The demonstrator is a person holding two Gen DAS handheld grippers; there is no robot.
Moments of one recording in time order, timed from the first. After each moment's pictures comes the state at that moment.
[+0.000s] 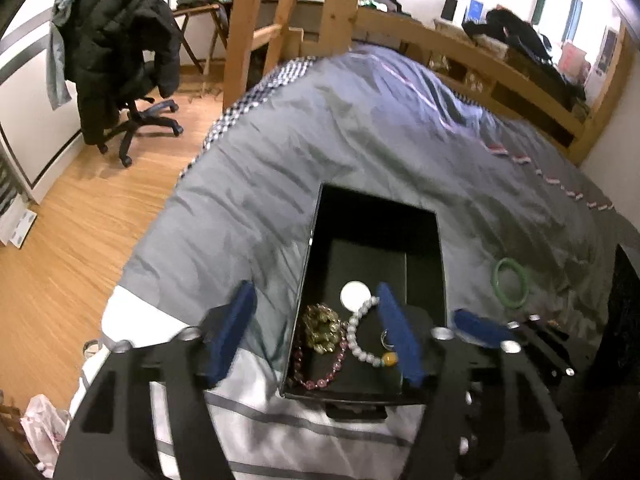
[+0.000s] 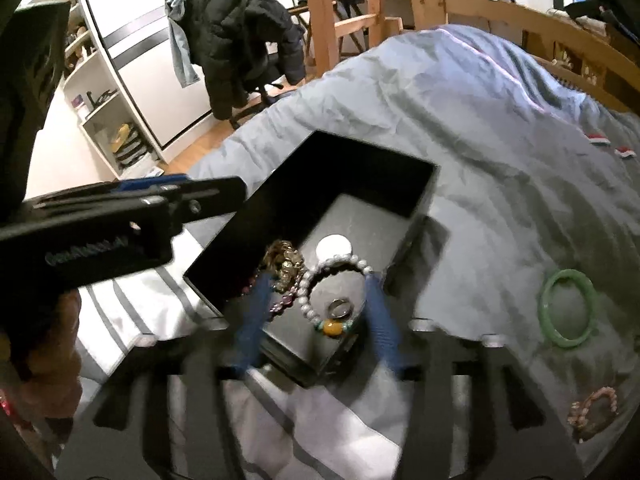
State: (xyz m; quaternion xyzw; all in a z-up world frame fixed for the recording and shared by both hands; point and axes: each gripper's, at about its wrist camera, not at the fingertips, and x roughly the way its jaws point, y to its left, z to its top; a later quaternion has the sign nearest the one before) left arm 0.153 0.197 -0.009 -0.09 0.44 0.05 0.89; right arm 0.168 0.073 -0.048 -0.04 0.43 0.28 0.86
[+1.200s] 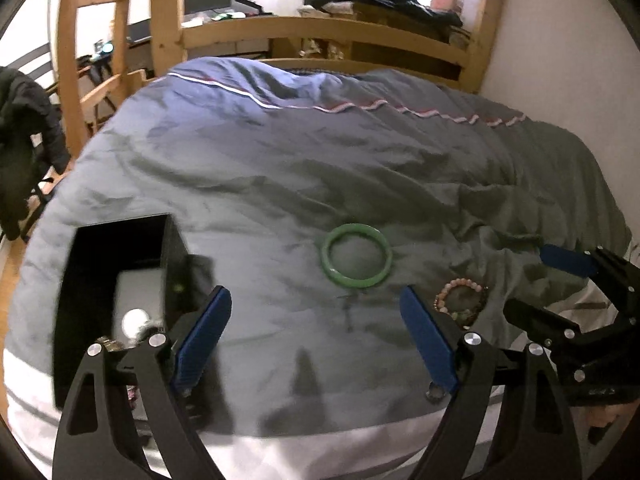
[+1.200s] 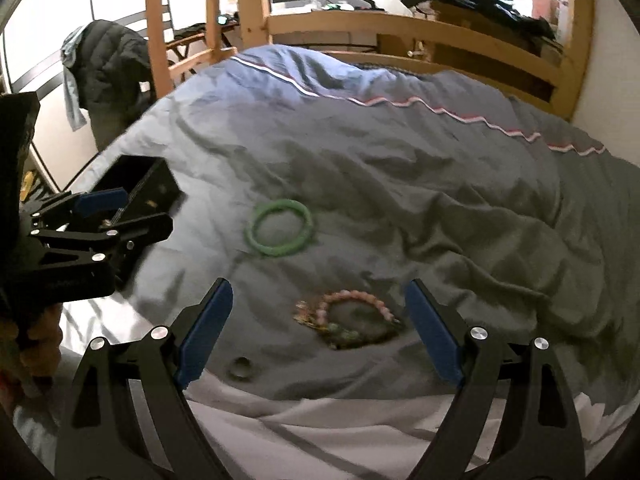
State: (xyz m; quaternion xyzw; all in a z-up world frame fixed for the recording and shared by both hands) left arm 0.166 0.007 -0.036 0.02 0.42 -0.13 0.90; right arm 0.131 -0.166 -0.037 -0.02 0.42 0.08 0.90
